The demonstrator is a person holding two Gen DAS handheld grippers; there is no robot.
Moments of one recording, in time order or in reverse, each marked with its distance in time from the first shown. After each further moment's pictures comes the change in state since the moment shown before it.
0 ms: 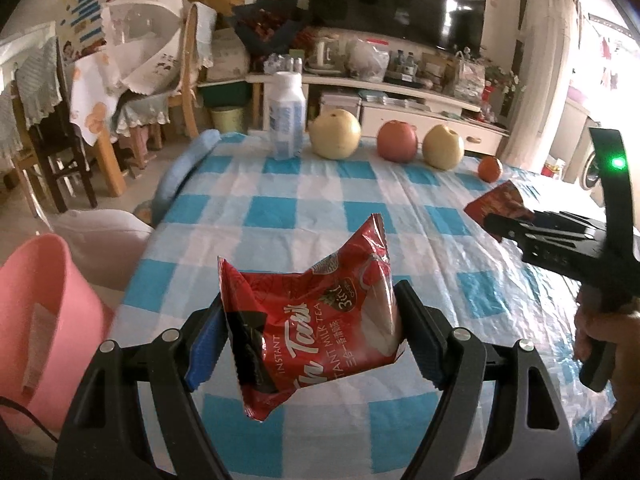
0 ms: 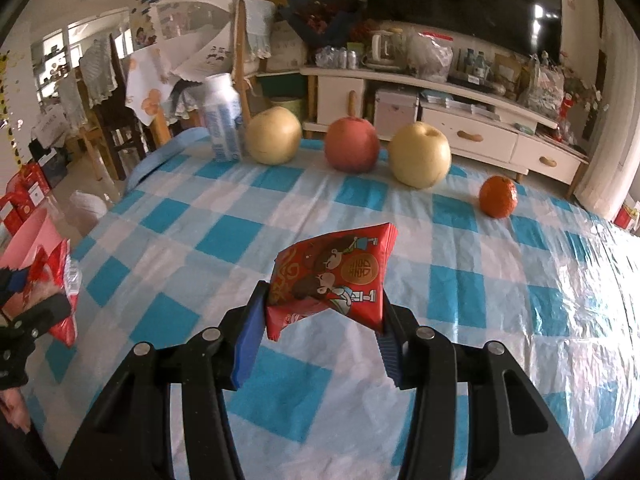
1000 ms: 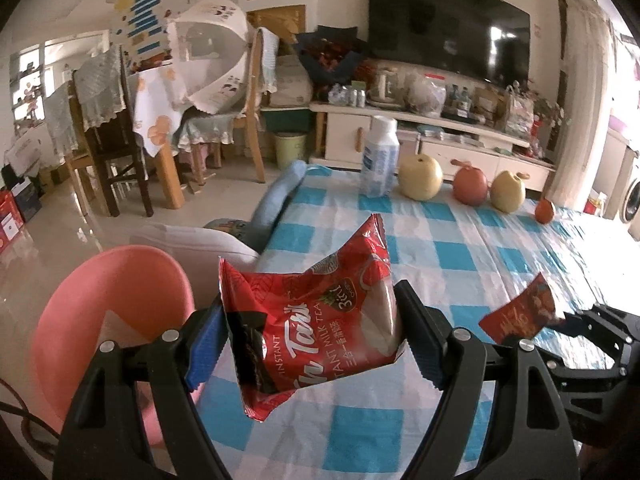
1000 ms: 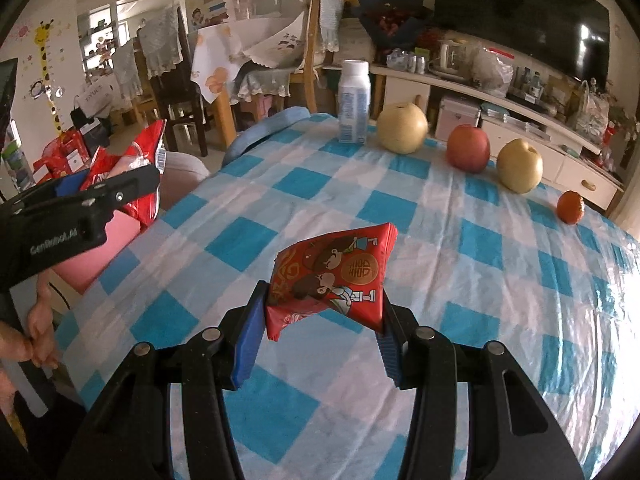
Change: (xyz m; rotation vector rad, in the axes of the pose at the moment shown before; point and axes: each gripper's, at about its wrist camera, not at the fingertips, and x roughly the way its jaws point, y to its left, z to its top) left arm -0.040 0.074 0.007 -0.077 -0.107 0.177; right arm -0.023 0.129 -0.026 -0.097 0.019 0.130
